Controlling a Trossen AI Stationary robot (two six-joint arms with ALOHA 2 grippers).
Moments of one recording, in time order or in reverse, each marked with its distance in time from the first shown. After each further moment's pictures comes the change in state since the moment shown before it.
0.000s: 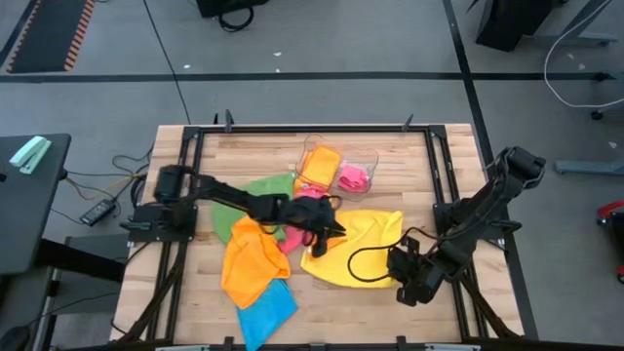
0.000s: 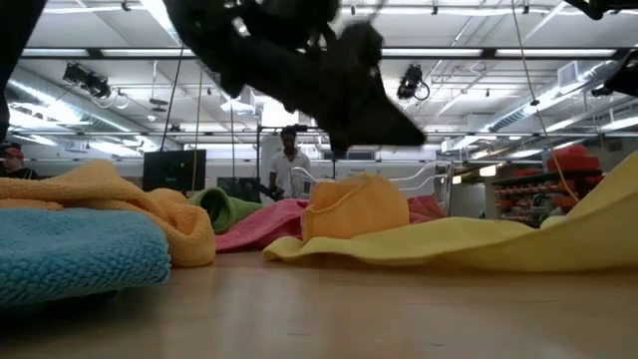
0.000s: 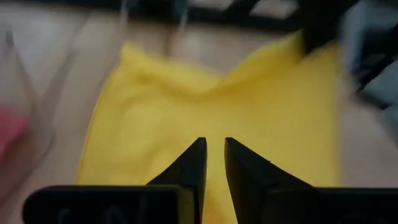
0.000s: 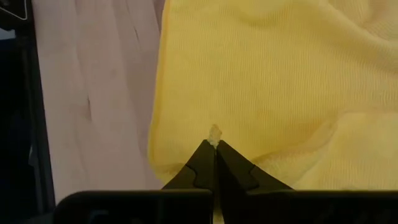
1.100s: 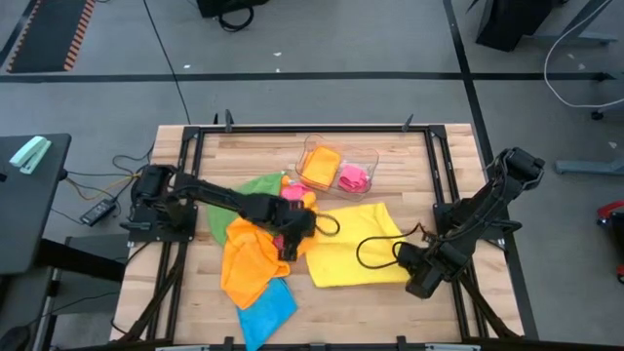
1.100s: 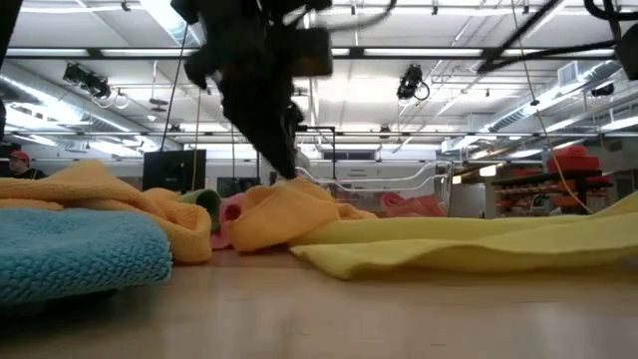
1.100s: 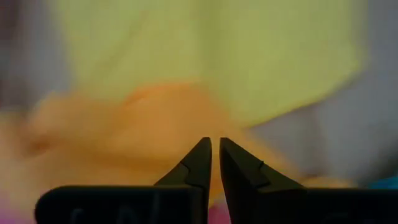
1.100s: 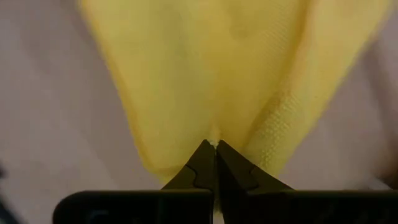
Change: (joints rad) left arm -0.098 -0.143 0.133 -0.916 -0.073 0.138; right arm 0.006 0.013 0.000 -0.328 -0.260 0.275
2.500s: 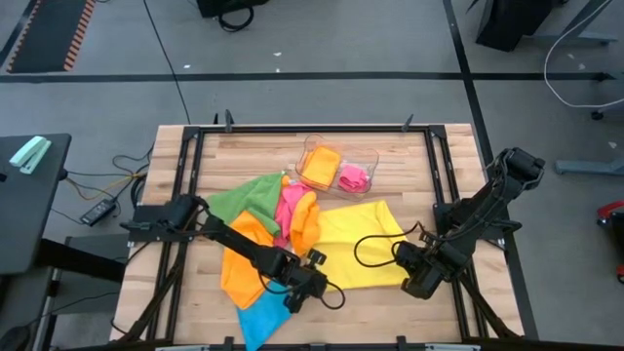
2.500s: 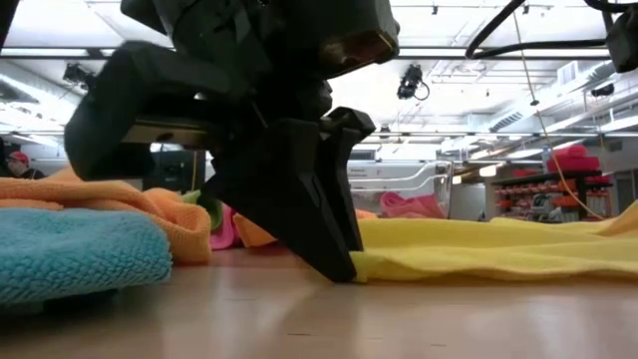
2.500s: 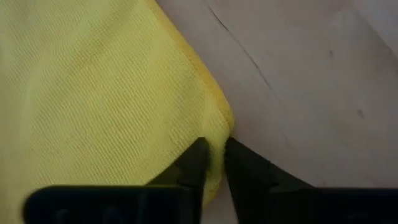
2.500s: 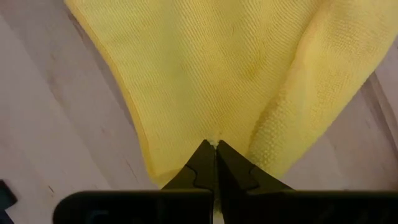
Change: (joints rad) left arm -0.271 0.315 0.124 0.282 -0.105 0.134; right arm 0.000 0.000 0.000 0.054 0.085 0.009
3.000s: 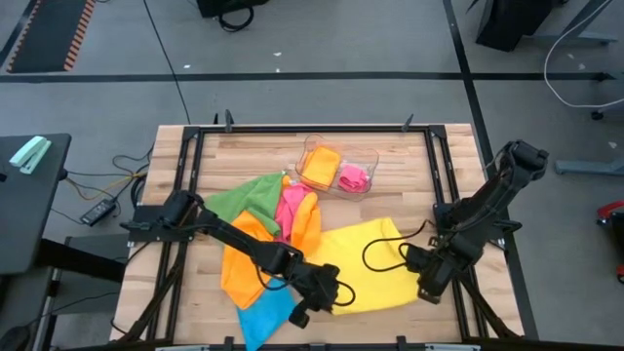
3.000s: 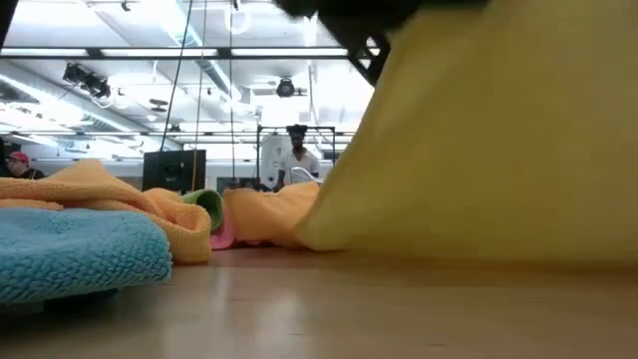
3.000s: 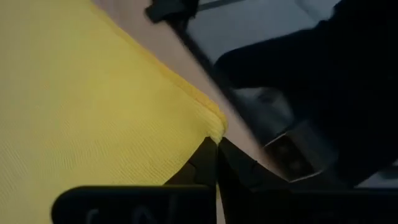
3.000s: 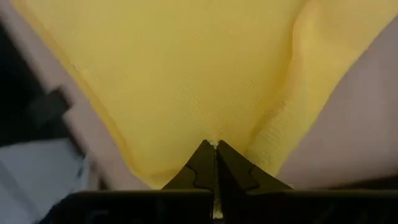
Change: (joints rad) left arm 0.011 -0.054 0.114 0.152 0.365 -0.150; right arm 0.039 -0.125 0.000 -0.008 -0.266 -0.028
